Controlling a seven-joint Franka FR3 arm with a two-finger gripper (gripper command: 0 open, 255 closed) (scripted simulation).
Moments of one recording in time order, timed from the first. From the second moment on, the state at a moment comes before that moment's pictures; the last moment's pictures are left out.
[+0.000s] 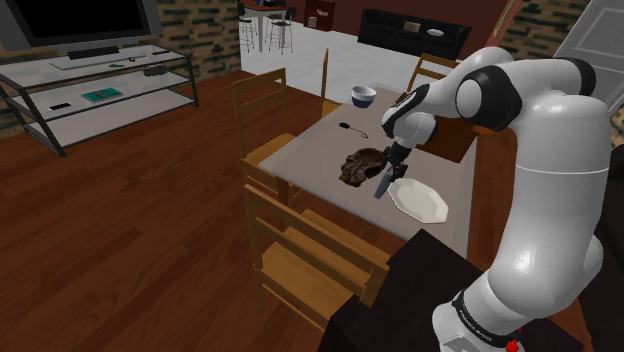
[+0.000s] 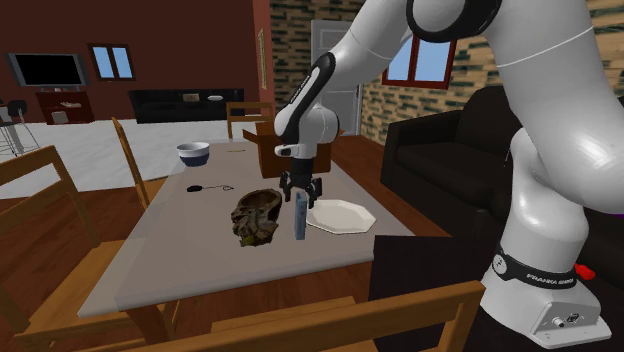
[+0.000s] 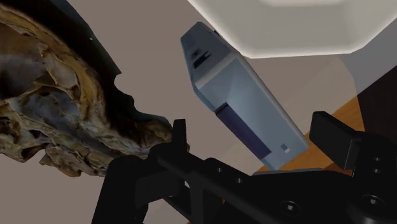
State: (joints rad) arm -0.22 0.50 -0.43 -2.01 0.53 2.39 -2.07
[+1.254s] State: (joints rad) arm -0.21 0.48 -0.44 -2.01 0.51 2.37 -2.06
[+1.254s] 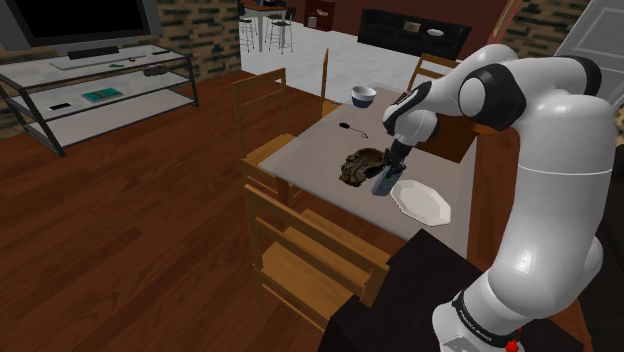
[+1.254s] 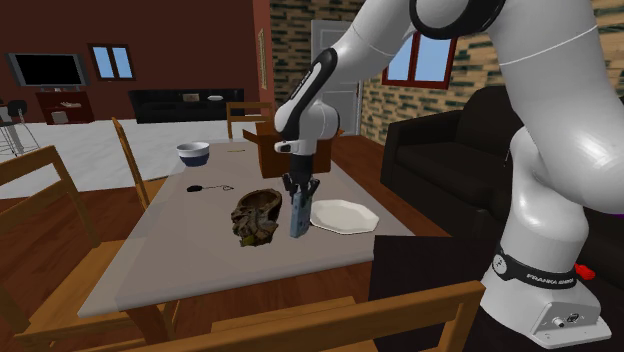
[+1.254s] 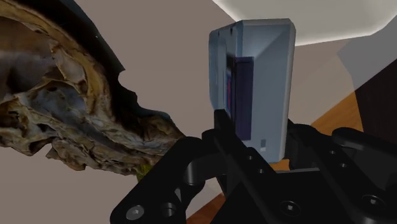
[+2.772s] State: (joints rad) arm -0.15 0.28 -0.52 -1.97 0.35 2.16 -1.93
